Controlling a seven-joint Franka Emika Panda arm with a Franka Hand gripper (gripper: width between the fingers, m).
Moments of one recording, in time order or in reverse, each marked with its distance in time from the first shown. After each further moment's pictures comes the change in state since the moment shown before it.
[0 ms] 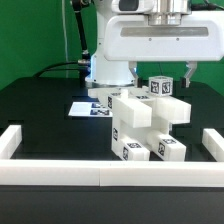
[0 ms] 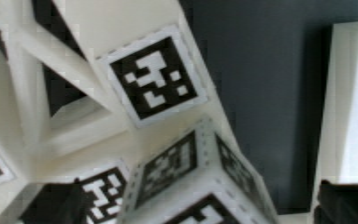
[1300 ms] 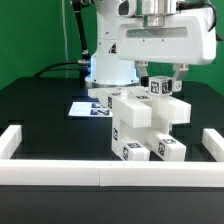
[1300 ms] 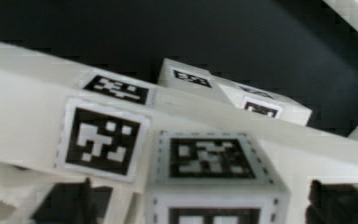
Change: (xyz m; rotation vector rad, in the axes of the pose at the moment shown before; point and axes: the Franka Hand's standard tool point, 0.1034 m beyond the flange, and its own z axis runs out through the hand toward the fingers) arm -0.001 0.003 0.002 0.007 -0.005 0.928
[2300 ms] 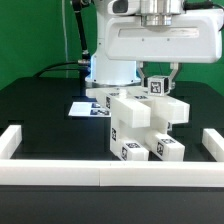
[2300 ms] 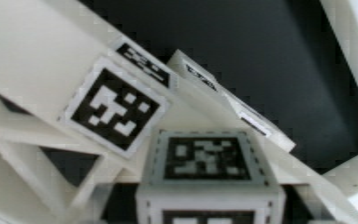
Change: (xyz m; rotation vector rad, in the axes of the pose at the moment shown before) arm 0.002 0.001 -0.001 -0.004 0.004 -0.286
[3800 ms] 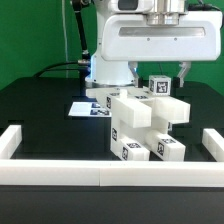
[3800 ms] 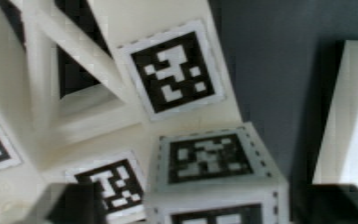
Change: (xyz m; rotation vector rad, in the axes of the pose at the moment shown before) arm 0.001 0.000 -0.001 -0.002 0.002 -0.652
